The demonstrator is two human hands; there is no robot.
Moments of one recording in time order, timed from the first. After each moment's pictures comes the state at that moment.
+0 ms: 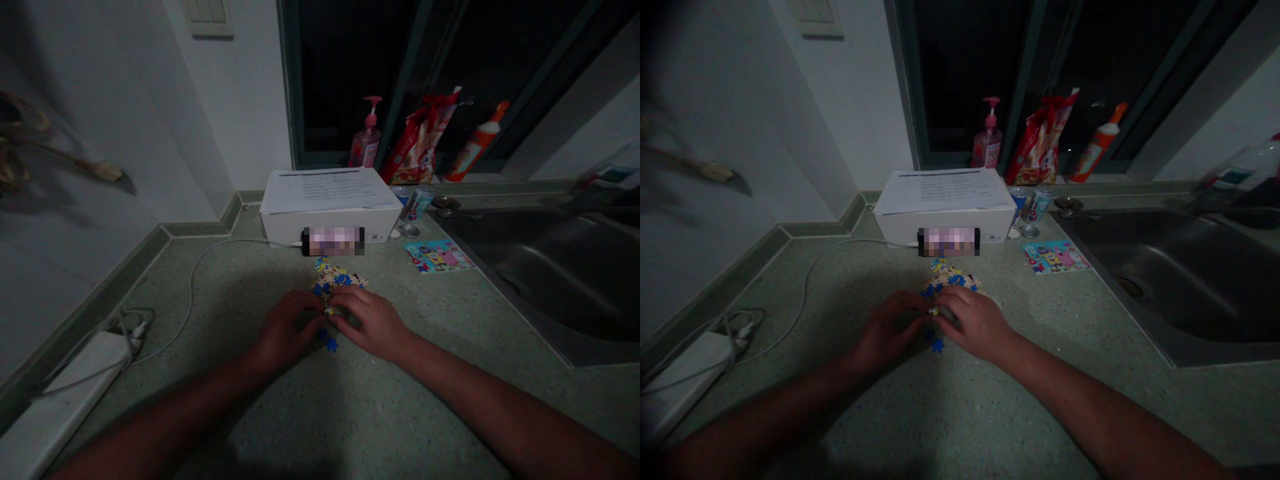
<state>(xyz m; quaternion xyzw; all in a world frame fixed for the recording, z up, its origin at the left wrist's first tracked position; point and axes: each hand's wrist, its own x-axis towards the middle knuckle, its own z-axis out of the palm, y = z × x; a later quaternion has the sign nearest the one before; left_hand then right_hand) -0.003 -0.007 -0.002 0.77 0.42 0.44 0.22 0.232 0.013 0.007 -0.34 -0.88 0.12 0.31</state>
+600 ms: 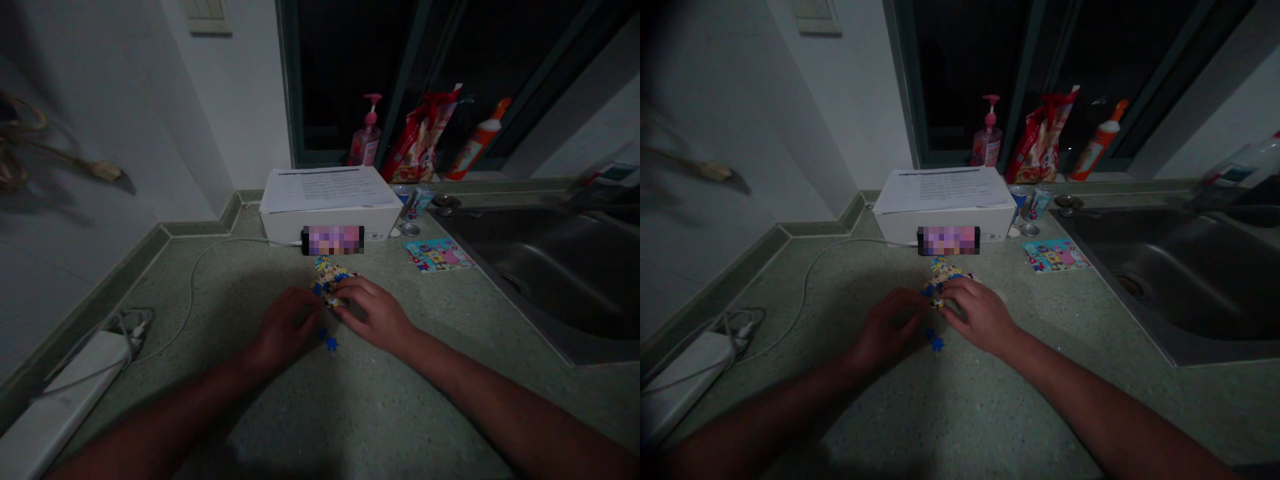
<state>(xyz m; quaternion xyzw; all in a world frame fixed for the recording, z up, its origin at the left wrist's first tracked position) -0.004 -0.004 0.004 0.77 0.44 0.42 0.20 0.236 0.024 0.006 -0.32 -0.86 0.11 0.37</state>
